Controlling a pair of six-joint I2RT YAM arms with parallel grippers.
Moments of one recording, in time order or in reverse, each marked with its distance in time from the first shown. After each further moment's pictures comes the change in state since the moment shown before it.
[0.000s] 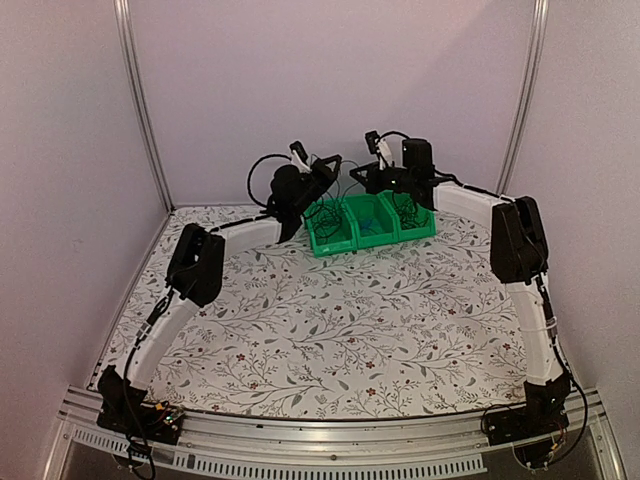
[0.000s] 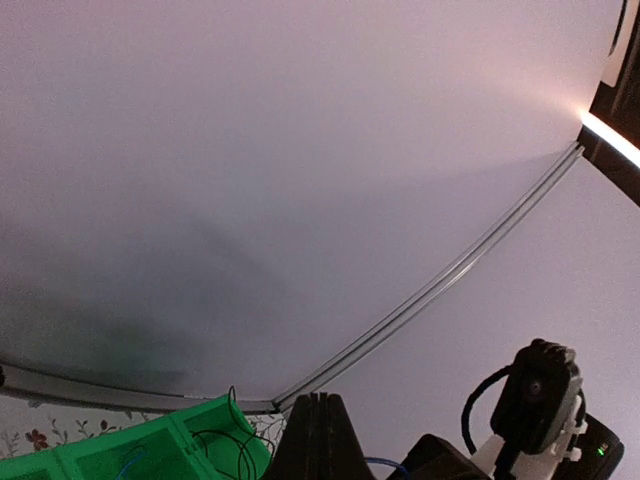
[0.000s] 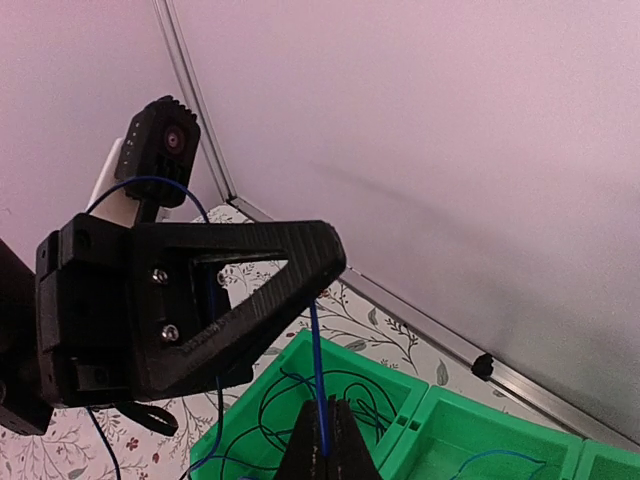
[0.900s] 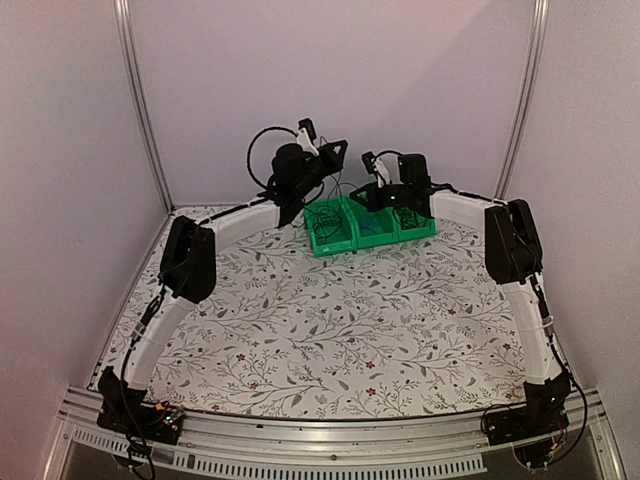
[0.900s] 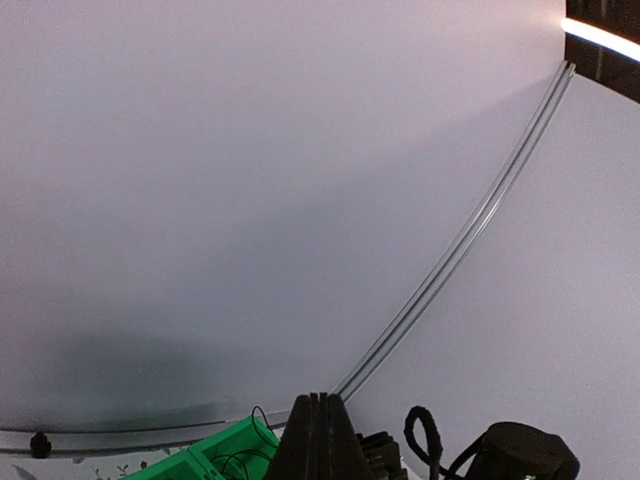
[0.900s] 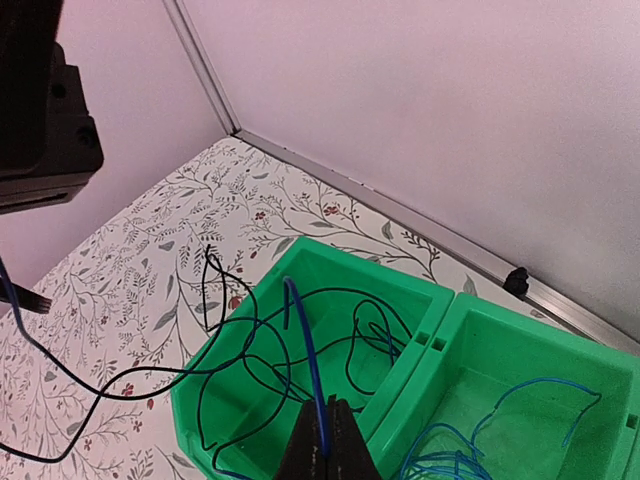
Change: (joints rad) left arm -0.028 -0.102 -0.003 -0.203 0.003 0.316; right arm -0.008 0.074 -0.005 -0.111 -0.057 -0.025
